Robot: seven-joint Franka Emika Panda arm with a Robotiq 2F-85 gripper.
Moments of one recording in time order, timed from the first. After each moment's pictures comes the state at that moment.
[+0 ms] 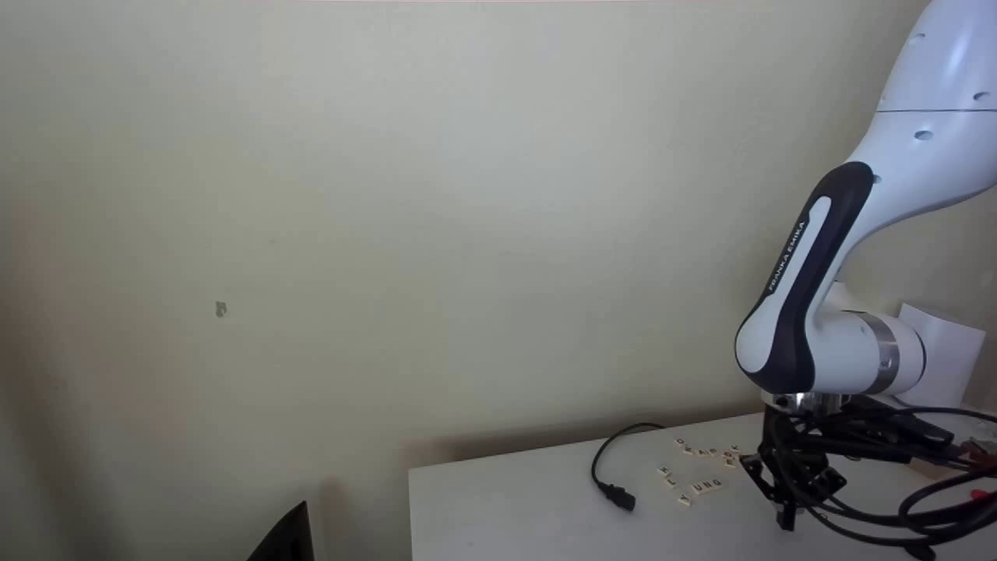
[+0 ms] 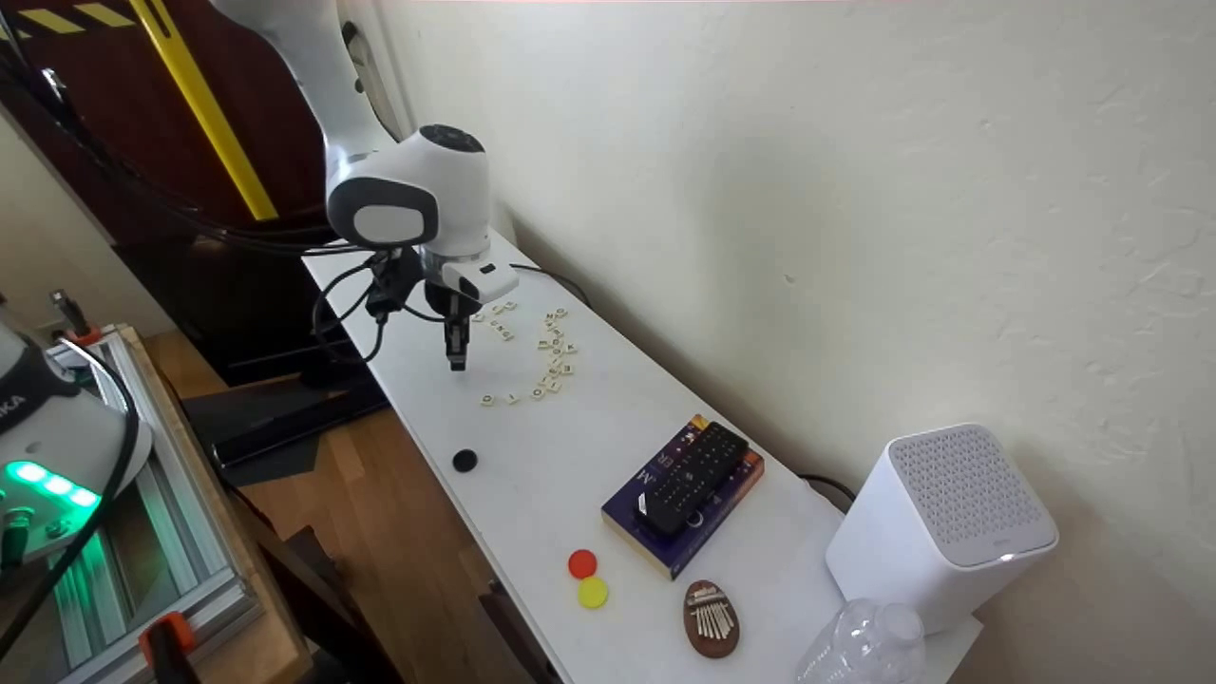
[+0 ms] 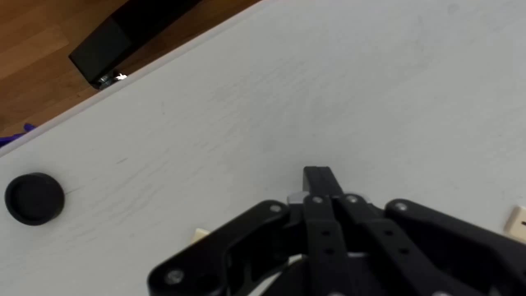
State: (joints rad) arm -0.05 0.65 -0.02 -2.40 0.35 2.86 0.21
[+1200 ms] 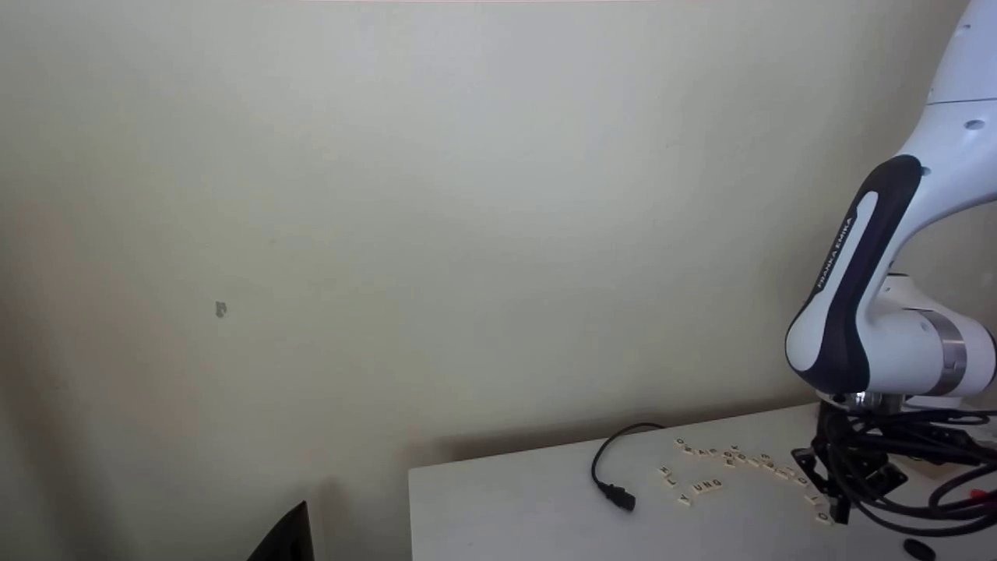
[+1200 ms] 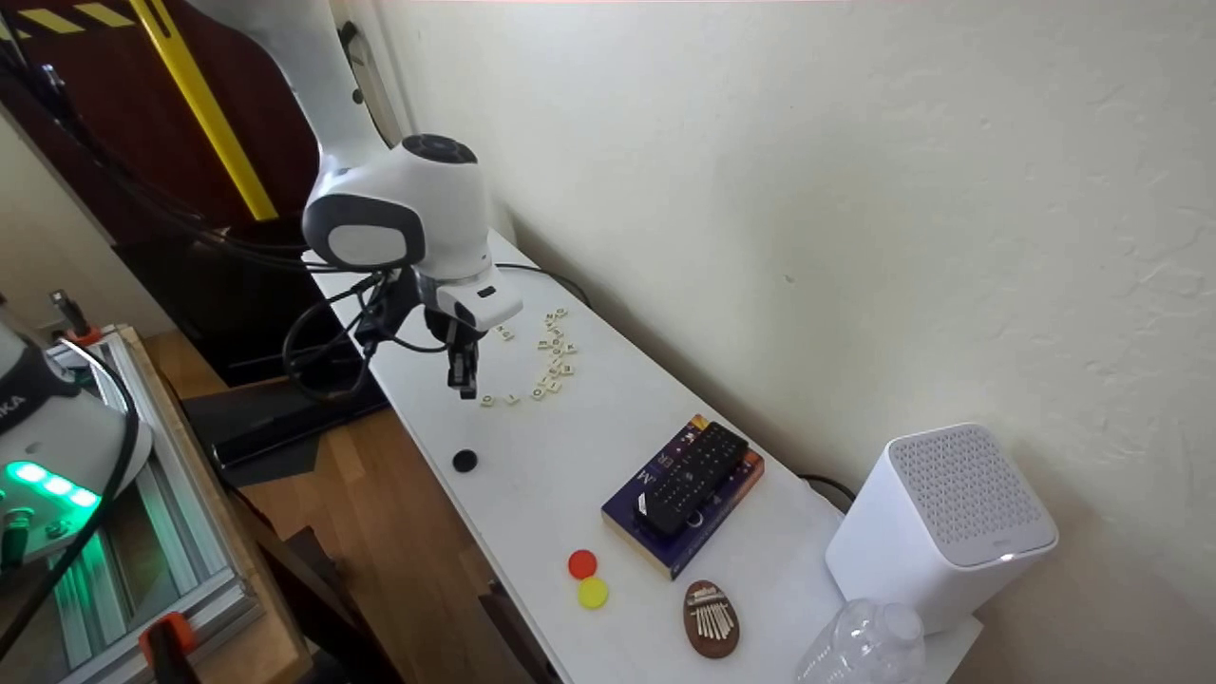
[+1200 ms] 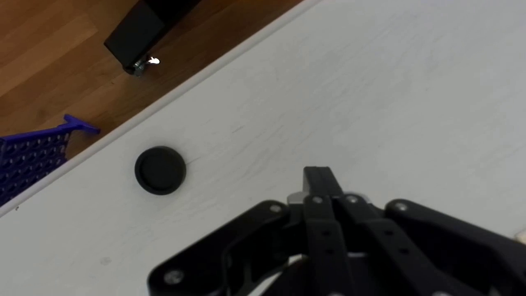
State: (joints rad) arm -0.12 0.60 -0.08 -2.50 0.34 2.96 0.16
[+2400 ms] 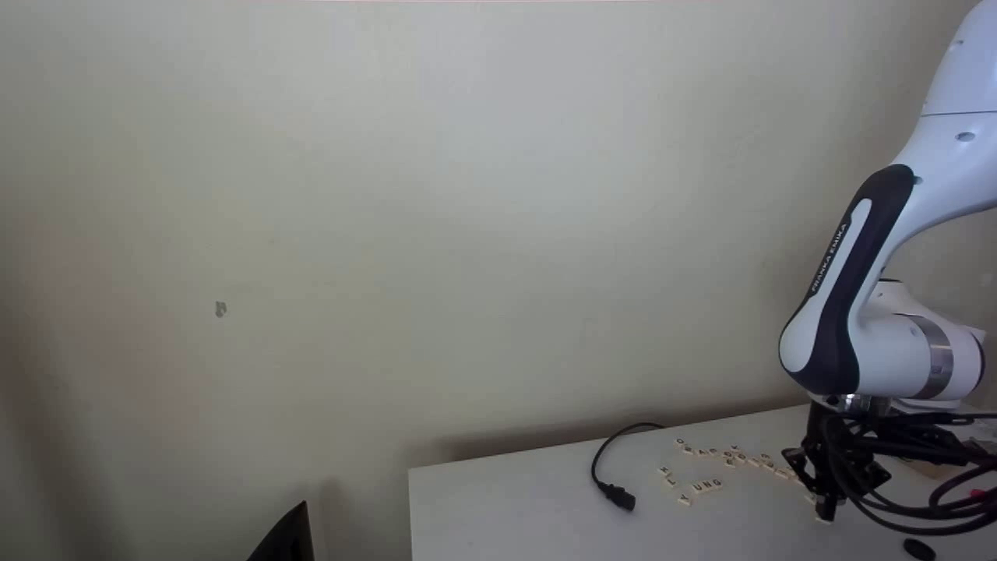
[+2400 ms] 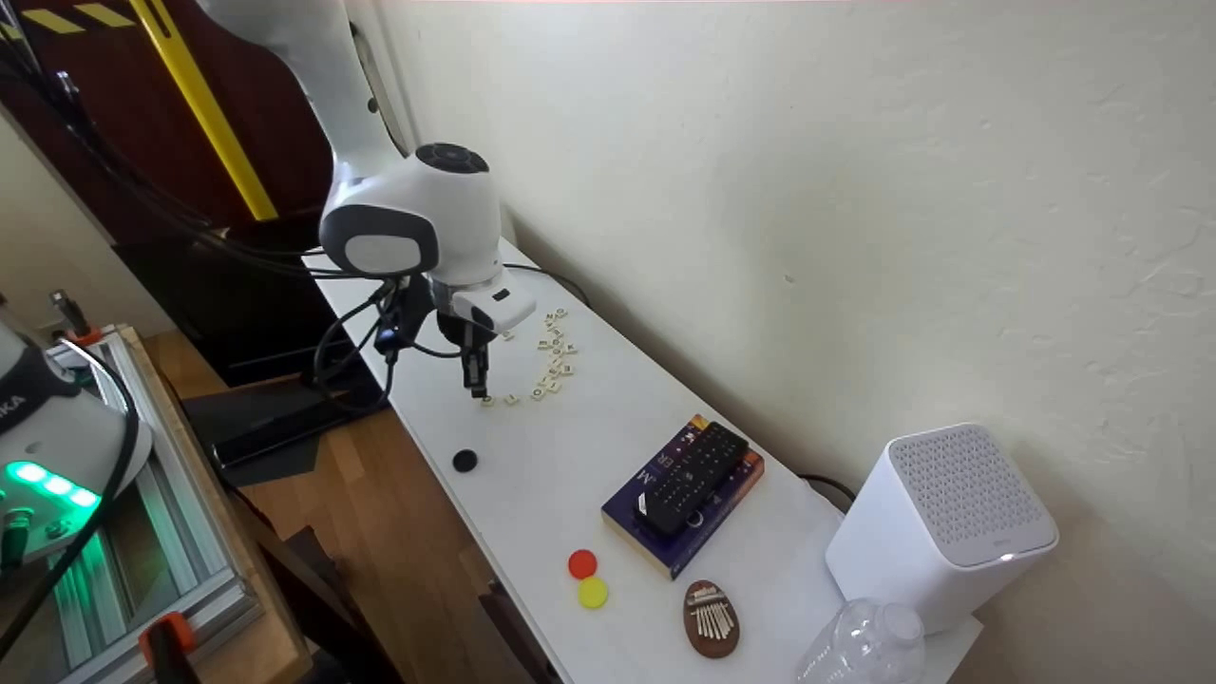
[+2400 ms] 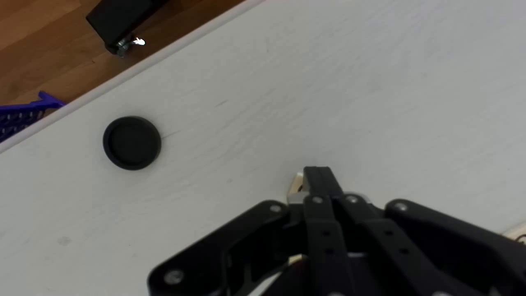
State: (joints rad) arm -0.19 0.64 -0.03 -2.45 0.33 2.98 0.09
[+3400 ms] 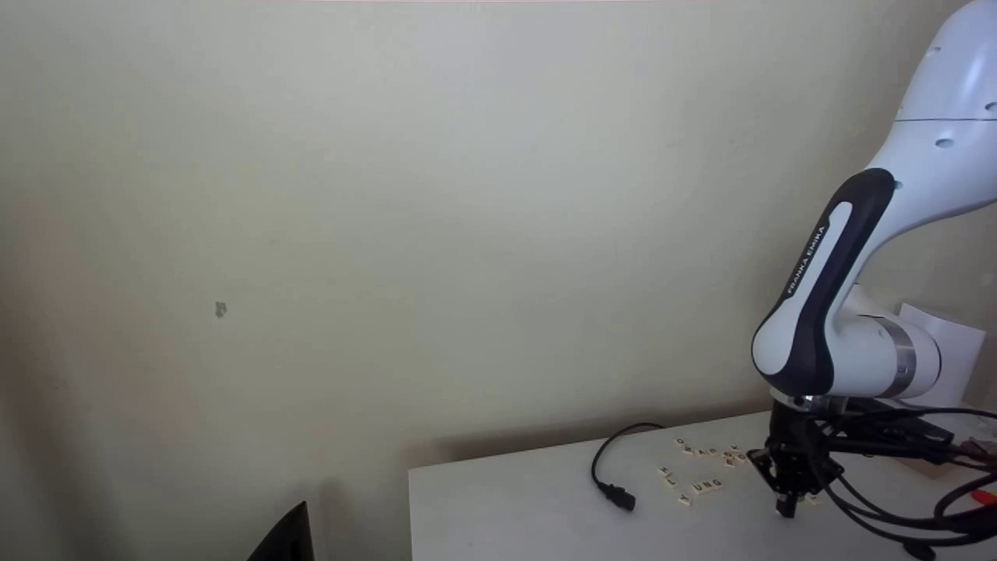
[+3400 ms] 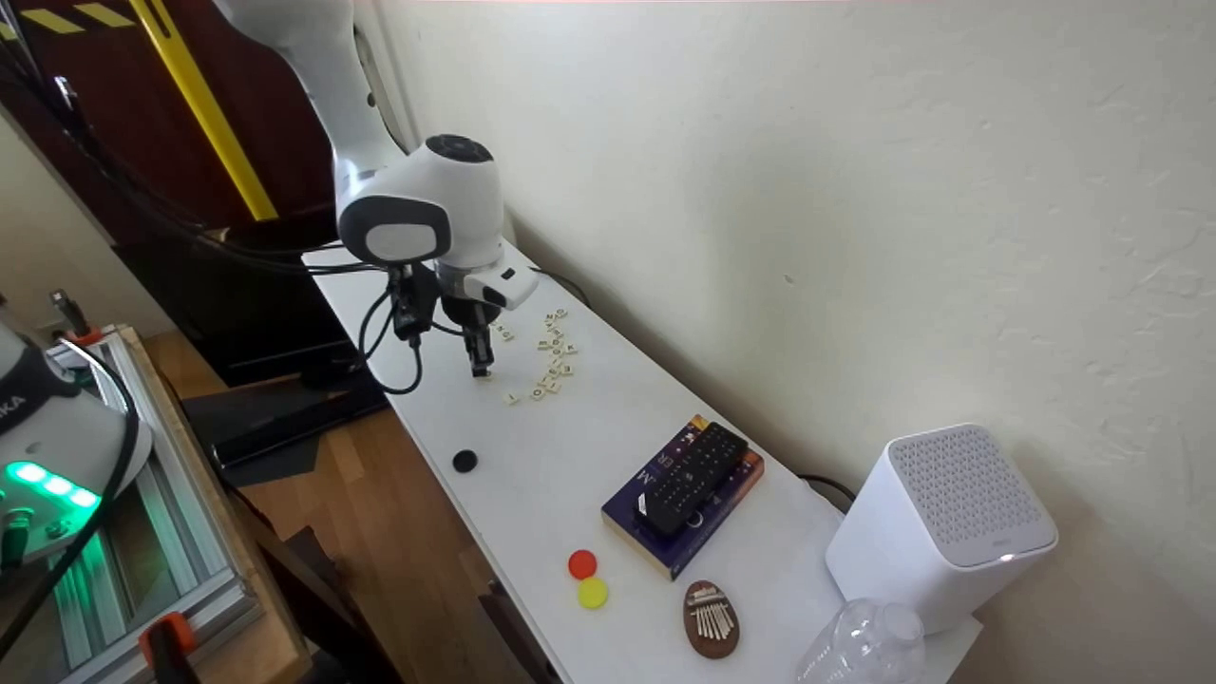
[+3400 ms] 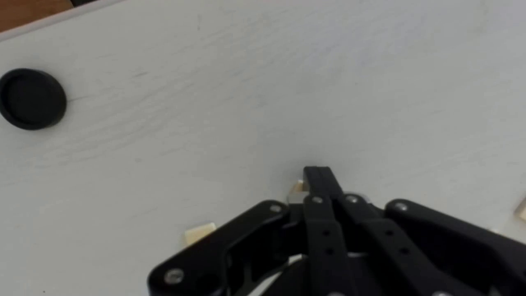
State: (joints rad) arm -0.18 0.68 0.04 -2.38 0.25 2.95 0.04
